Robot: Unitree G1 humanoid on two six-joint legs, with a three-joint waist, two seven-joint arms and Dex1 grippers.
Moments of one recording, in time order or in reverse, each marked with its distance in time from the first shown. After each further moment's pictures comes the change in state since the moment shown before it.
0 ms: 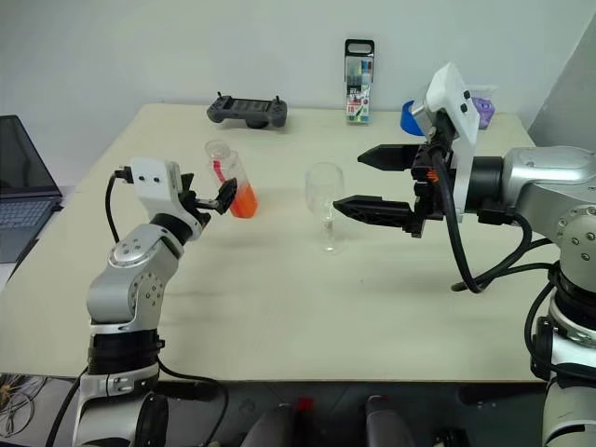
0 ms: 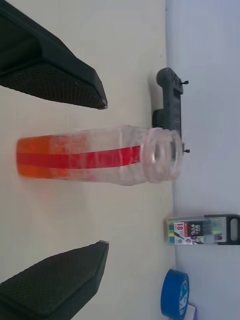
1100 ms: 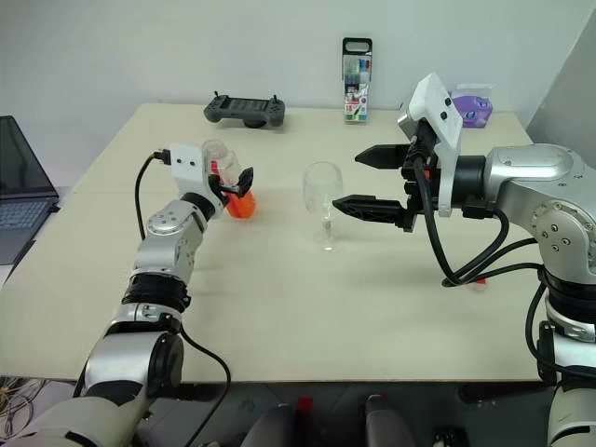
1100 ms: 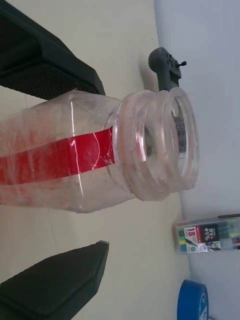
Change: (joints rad) left arm -0.317 -0.022 -0.053 0.745 0.149 -0.463 -0.098; right arm 0.004 -0.020 0.118 0.084 -0.079 -0.159 0.037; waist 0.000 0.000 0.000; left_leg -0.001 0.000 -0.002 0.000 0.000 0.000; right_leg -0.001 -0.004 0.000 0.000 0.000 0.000
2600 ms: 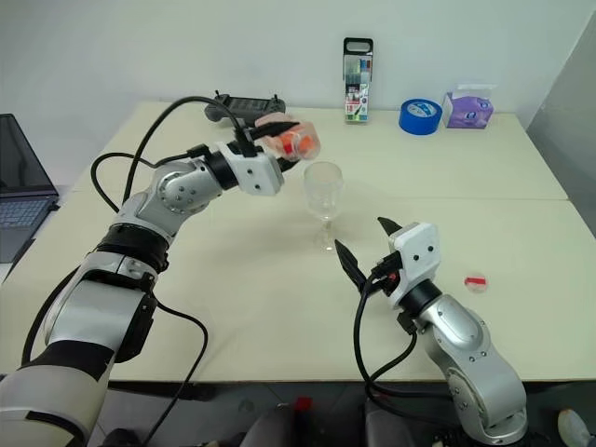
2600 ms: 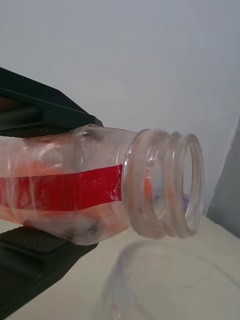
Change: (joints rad) left arm -0.274 0.182 -0.441 0.242 0.625 -0.961 -0.005; right arm 0.803 0.510 0.121 -0.374 -0.434 -0.476 -0.589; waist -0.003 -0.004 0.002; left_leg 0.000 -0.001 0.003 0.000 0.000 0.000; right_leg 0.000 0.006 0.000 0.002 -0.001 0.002
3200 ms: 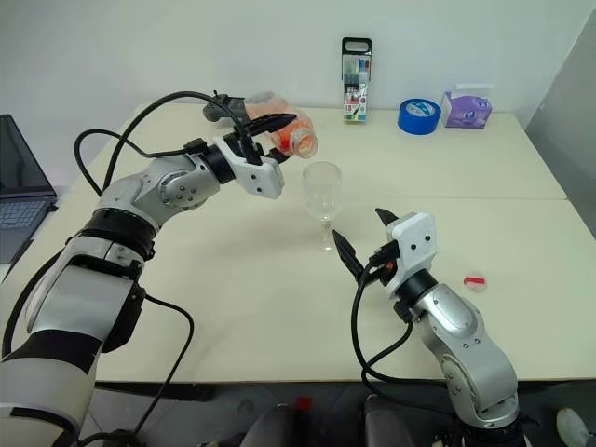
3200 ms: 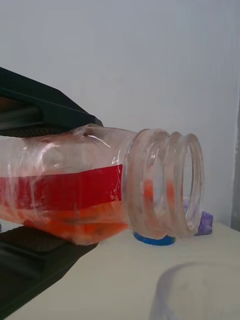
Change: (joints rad) left arm -0.100 0.060 -0.086 0.063 0.246 -0.007 0.310; right arm -0.050 0.015 -0.002 0.049 -0.005 -0.019 0.002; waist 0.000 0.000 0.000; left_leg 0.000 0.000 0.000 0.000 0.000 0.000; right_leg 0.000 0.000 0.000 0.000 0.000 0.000
